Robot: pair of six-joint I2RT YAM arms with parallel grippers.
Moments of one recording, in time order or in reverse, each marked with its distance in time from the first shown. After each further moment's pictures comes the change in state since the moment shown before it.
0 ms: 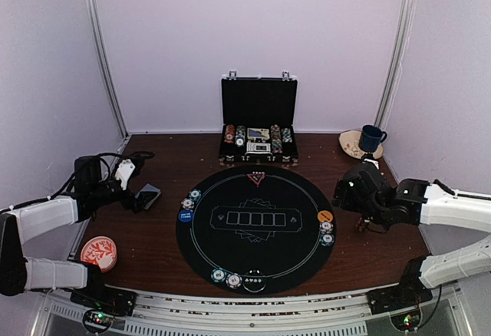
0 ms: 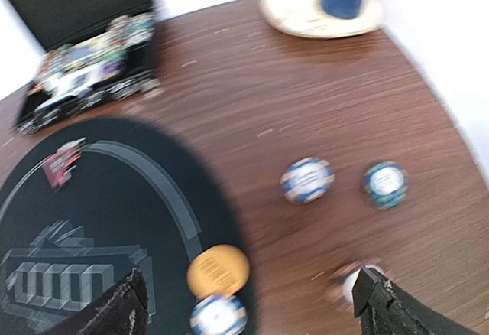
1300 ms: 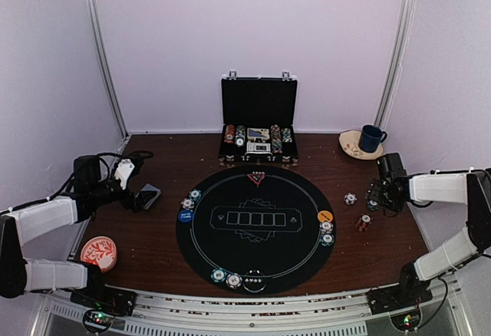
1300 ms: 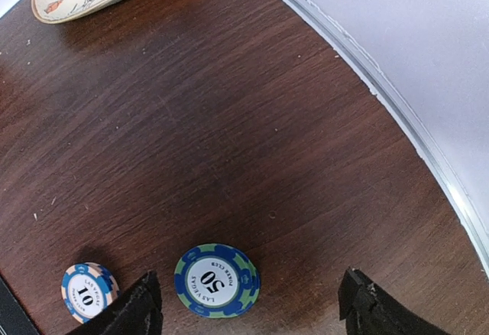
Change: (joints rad) left arm 0.000 -0.013 0.000 0.000 0.001 0.000; right arm -0.705 0.303 -0.079 0.295 -0.294 -0.250
